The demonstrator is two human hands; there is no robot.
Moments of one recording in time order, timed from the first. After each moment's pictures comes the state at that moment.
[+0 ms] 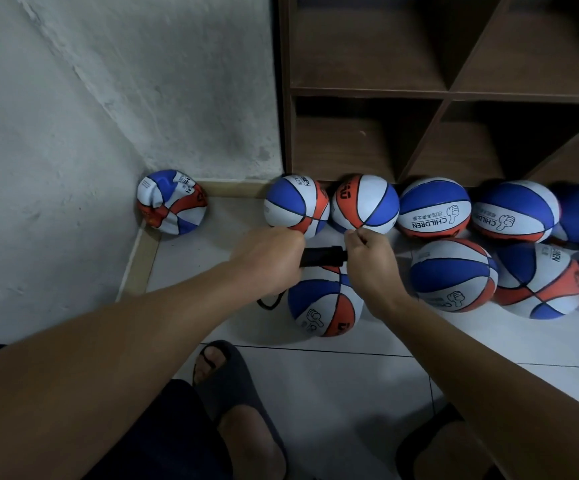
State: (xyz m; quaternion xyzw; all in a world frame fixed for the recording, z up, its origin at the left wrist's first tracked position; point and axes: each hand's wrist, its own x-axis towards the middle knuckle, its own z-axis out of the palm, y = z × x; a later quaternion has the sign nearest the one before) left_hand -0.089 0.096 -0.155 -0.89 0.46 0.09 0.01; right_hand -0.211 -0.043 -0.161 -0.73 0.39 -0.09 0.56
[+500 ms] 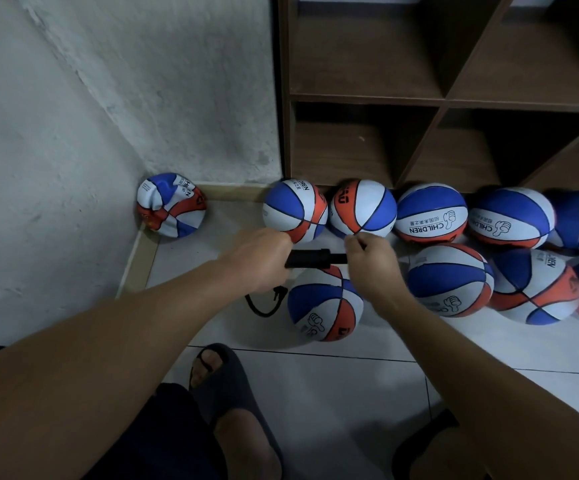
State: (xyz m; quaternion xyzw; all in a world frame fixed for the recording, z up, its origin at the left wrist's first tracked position) left_hand -0.075 0.103 -0.150 -0.88 0.45 0.13 0.01; right_hand -0.214 -0.057 -0.164 -0.75 0.40 -0.05 0.52
